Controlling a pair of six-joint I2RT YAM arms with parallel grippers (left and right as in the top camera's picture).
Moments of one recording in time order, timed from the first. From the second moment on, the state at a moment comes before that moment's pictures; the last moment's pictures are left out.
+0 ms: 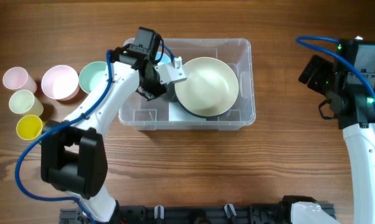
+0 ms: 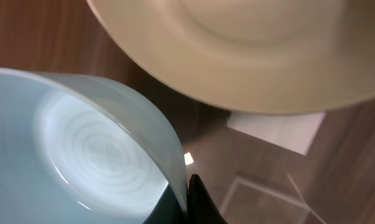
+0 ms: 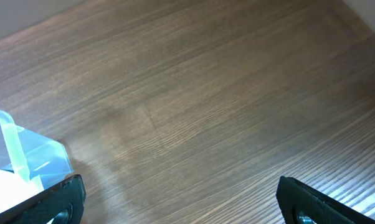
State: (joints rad) left arm -0.32 1.85 1.43 -0.87 0.13 0.92; right arm -0.06 1.26 1.32 -0.96 0.29 0.36
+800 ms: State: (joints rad) left arm -0.32 1.91 1.43 -0.79 0.13 0.93; right arm -0.06 1.26 1.32 -0.96 0.29 0.36
